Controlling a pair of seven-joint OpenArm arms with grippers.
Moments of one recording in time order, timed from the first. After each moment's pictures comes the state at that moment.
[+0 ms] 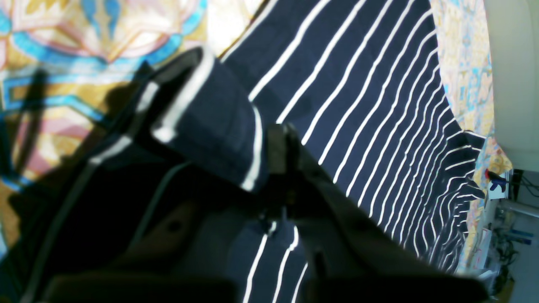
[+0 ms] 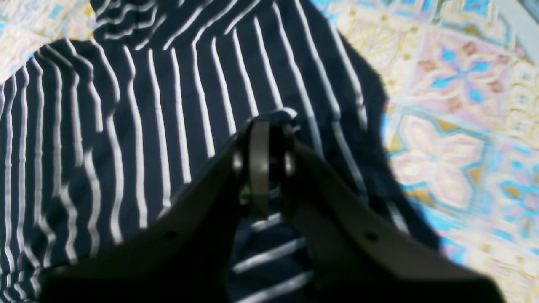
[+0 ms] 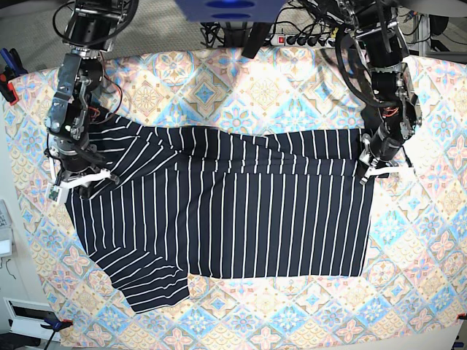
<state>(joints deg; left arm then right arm) -1.1 -10.4 -24.2 66.0 -48.4 -5.1 34.6 -5.2 8.1 19.6 90.9 17.0 1.6 -31.6</state>
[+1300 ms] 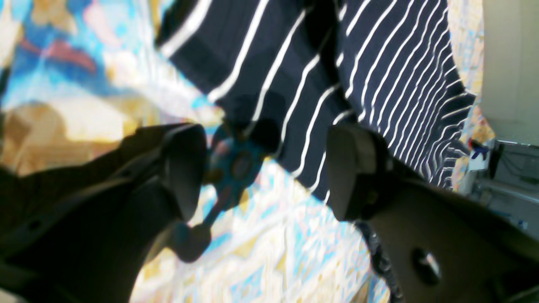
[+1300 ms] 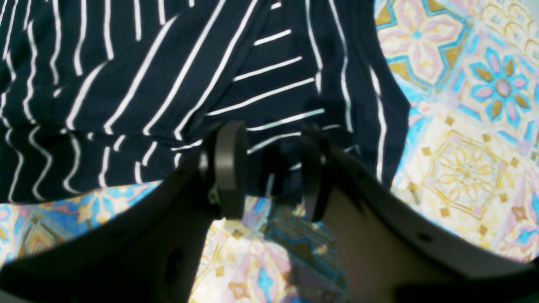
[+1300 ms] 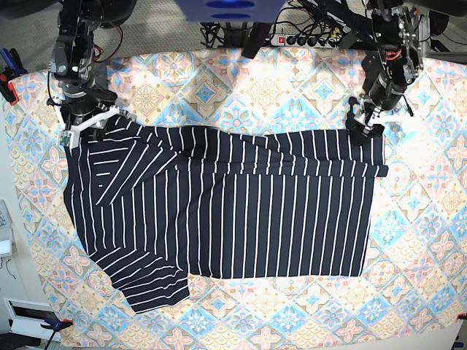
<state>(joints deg) 17.8 -10.2 -24.6 78.6 -62.1 -5.3 33.9 -25.9 10.2 15.9 102.6 17.0 1.6 -32.1</state>
